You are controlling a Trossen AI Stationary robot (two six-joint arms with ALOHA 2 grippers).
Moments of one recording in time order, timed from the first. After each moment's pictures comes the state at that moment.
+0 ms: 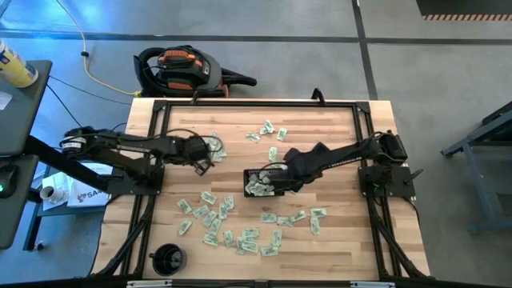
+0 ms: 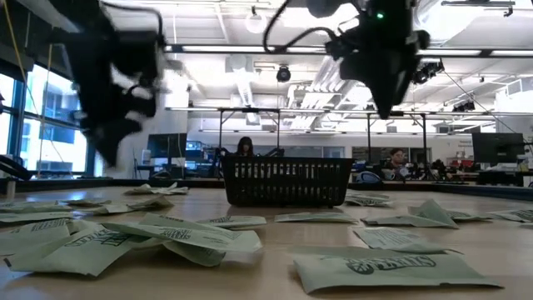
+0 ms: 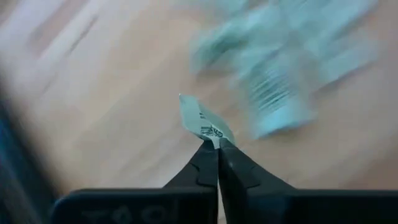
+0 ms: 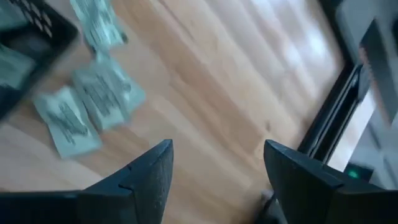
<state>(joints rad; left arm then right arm) 0.15 1.21 0.63 -0.73 -0.41 -0.61 0.17 1.85 1.52 -1.56 0.44 1.05</state>
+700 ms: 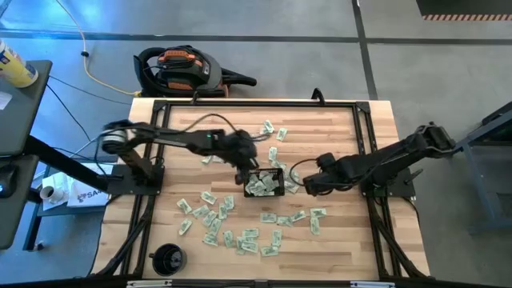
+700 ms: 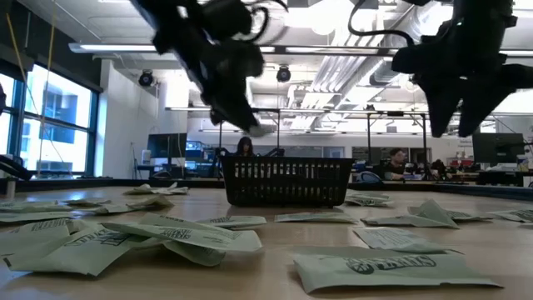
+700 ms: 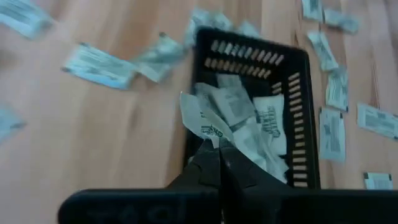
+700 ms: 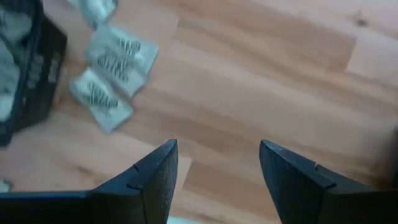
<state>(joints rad) 0.13 1.66 1.08 -0.29 0.18 -0.12 0.27 1.37 0.94 -1.08 0.30 1.52</state>
